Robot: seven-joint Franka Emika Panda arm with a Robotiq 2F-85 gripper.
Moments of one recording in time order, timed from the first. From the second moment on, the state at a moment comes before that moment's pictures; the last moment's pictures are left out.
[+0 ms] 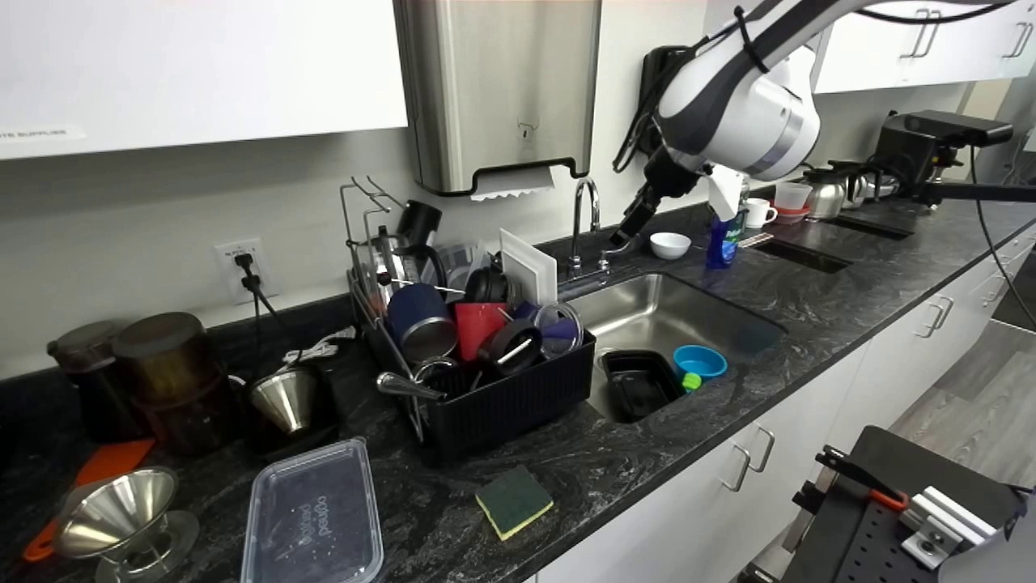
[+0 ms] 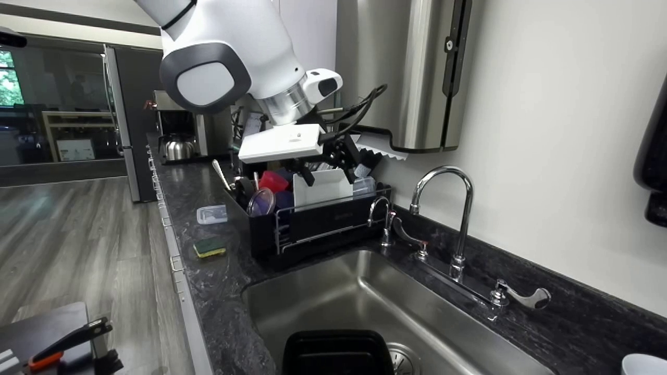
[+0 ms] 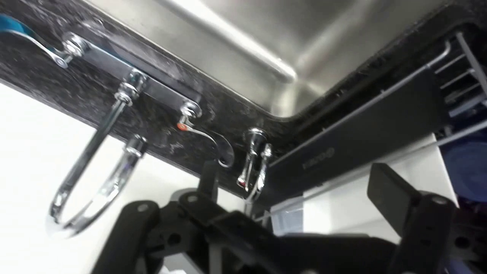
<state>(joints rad) -0.06 -0.08 -0.04 -2.48 0.56 2.99 -1.11</state>
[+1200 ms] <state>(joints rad) -0.29 -0.25 -0.06 -2.55 -0.28 2.64 -0.19</state>
